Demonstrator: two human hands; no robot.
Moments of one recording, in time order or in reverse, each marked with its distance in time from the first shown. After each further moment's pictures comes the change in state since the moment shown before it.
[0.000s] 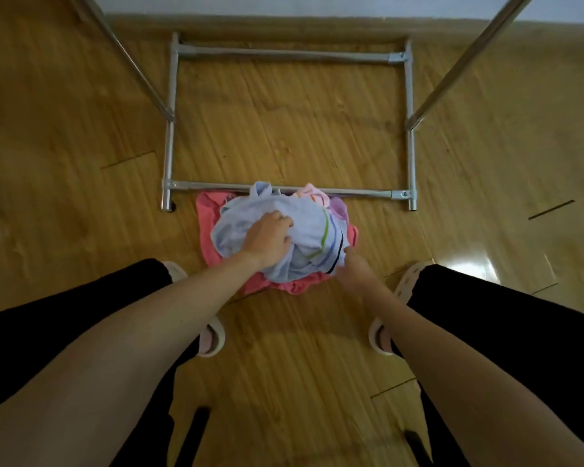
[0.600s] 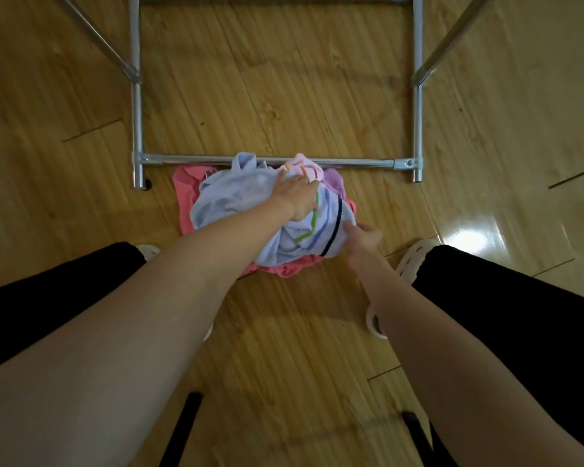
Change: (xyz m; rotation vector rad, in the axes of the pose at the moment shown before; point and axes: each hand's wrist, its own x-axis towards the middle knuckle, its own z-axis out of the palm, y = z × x) left_hand 0.100 0.030 0.046 0.423 -0.307 0.072; right_hand 0.061 0.028 0.007 0.919 0.309 0.433
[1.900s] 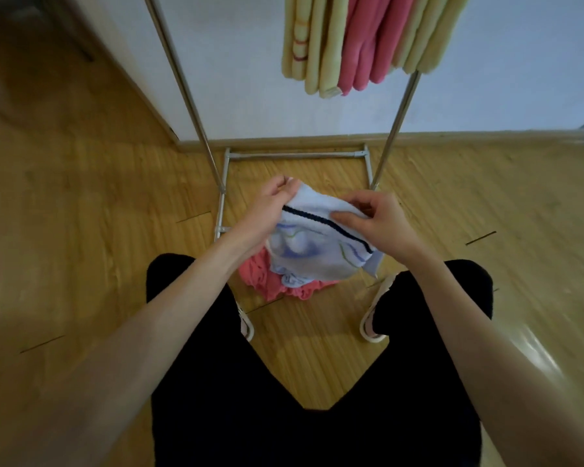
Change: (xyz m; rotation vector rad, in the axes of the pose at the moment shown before) left_hand -0.445 0.092 -0.222 -1.441 0.715 0.059; right_hand -0.407 -0.101 -0.180 -0.451 -0.533 -1.372
